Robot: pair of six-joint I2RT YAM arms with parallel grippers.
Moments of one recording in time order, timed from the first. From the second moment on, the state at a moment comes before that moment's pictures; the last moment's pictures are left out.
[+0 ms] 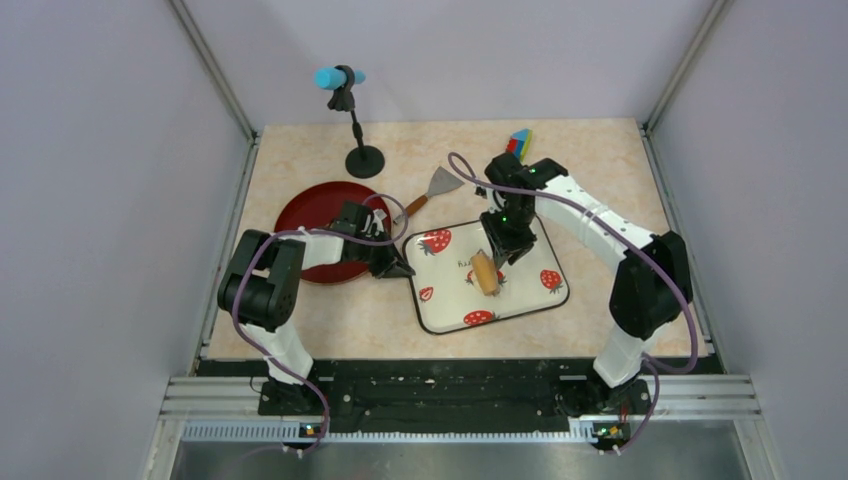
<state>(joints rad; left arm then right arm) -0.28 1.78 0.85 -0.13 0.61 -0.71 0.56 1.73 1.51 -1.18 -0.14 0.16</state>
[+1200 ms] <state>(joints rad) -0.28 1.78 0.84 -0.12 0.62 -0.72 0.55 1.72 1.44 -1.12 -0.20 0.12</state>
